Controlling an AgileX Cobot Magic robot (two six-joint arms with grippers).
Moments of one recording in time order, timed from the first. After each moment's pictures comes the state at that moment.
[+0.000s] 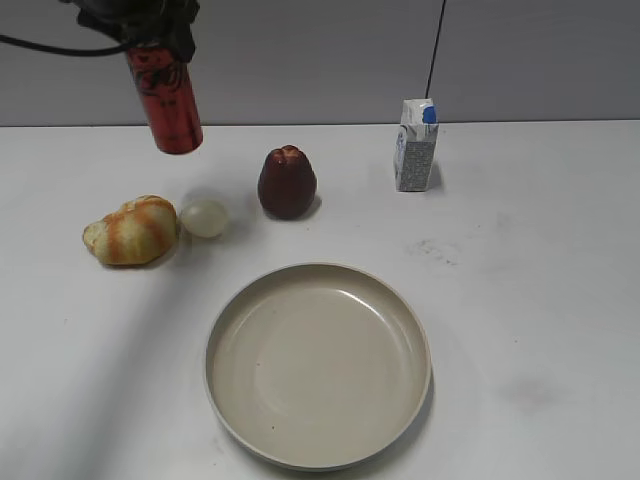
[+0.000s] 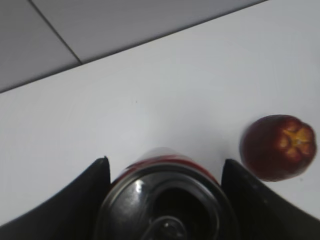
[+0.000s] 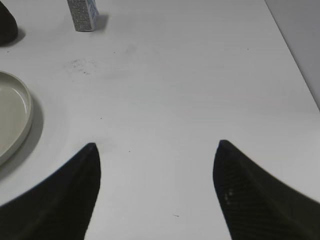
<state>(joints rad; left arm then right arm) -0.33 2.07 -2.01 -0.15 1.02 0.22 -0.02 -0.01 -0.49 0.11 1.05 -0.04</state>
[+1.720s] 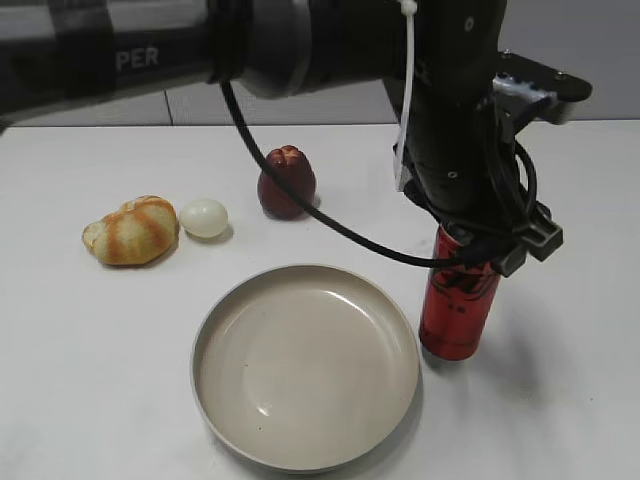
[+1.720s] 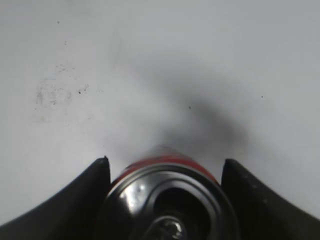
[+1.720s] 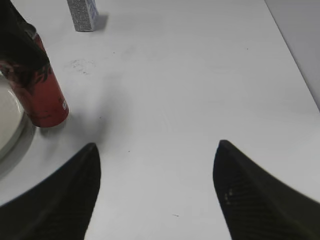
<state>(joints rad) -1.01 2.21 -1.98 -0.21 0.98 0.22 -0.02 -0.01 -0.49 0.11 1.05 -0.04</state>
